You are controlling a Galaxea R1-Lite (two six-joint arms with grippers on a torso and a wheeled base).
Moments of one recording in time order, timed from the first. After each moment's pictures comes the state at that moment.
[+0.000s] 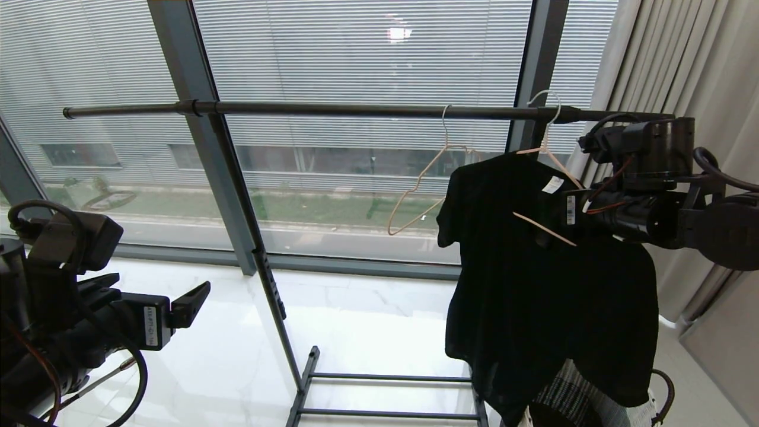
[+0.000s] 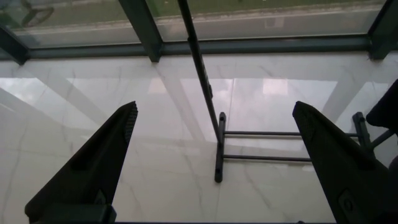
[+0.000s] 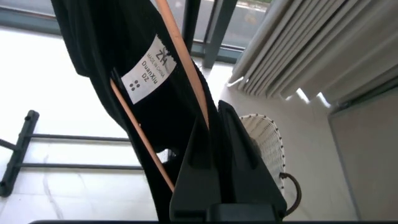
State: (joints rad) left arm -0.25 1.21 -0.45 -0.41 0.34 0.11; right arm 0.40 1.75 -1.18 -0.25 -0.40 0.06
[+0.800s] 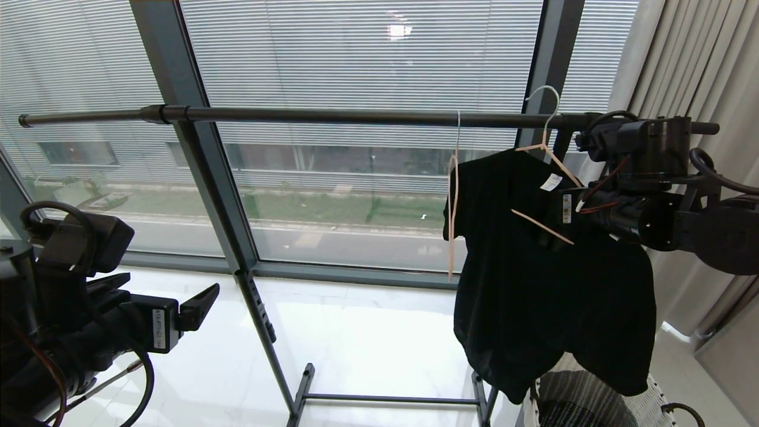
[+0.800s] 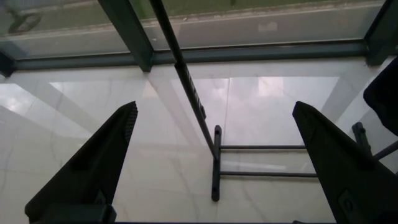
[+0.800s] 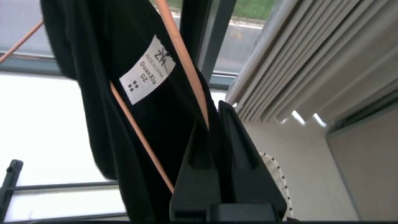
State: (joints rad) left arm -0.29 1.21 -0.45 -0.41 0.34 0.12; right arm 0.44 1.74 -1.17 -0.28 -0.46 0.06
